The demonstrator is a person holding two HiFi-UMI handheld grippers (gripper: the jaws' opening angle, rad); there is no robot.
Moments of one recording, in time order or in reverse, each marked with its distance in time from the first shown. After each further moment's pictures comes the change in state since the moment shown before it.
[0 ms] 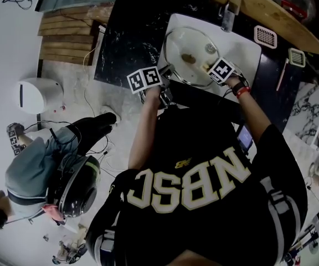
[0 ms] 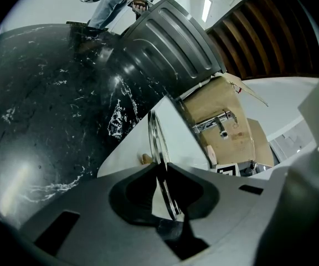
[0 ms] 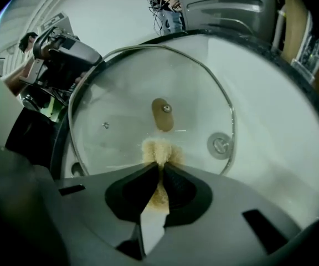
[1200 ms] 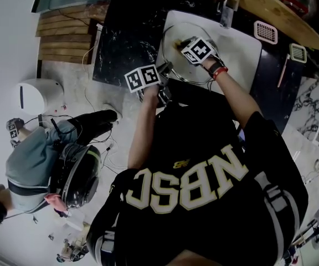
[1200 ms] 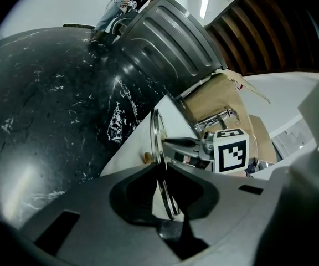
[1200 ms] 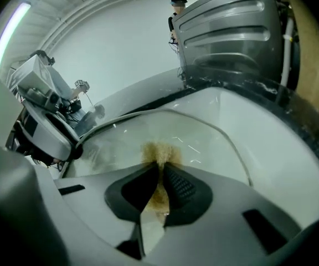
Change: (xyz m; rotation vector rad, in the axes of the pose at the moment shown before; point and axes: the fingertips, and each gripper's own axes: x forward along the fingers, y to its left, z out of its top) left arm 0.002 0.001 0.003 0.023 0.017 0.026; right arm 0.000 -0.002 0.162 0.046 -0.352 0.015
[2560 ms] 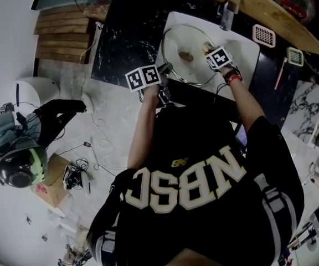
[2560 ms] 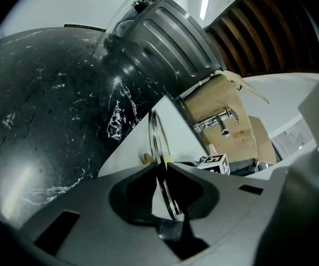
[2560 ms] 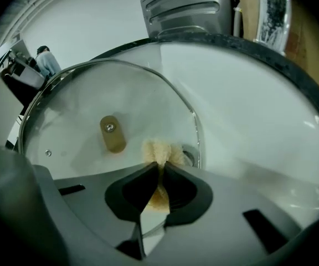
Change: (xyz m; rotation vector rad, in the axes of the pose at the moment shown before) left arm 0.000 -0.001 -0.002 0.000 -0.015 -0.008; right arm -0.030 -0.086 -0.131 0.134 0.186 -0.240
